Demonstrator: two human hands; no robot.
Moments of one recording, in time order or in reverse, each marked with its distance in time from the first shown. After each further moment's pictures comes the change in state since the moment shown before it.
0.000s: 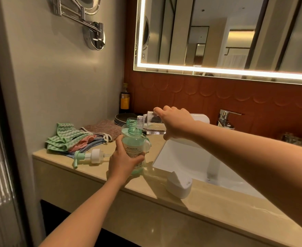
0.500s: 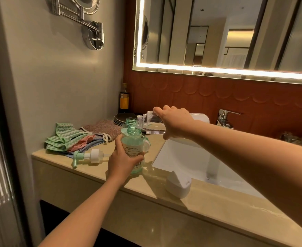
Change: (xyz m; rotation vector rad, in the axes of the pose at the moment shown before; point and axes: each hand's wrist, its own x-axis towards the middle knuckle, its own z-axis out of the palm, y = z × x) left_hand 0.000 0.000 0.001 -0.001 0.000 0.000; right_hand -0.003 0.000 -0.005 -0.006 -0.021 0.002
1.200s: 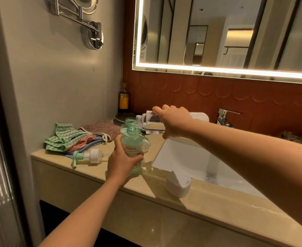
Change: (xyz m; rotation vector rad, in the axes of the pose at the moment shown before) left_hand -0.001 0.000 -0.001 0.003 -0.002 0.014; right_hand 0.000 -0.002 -0.001 -0.006 0.013 0.000
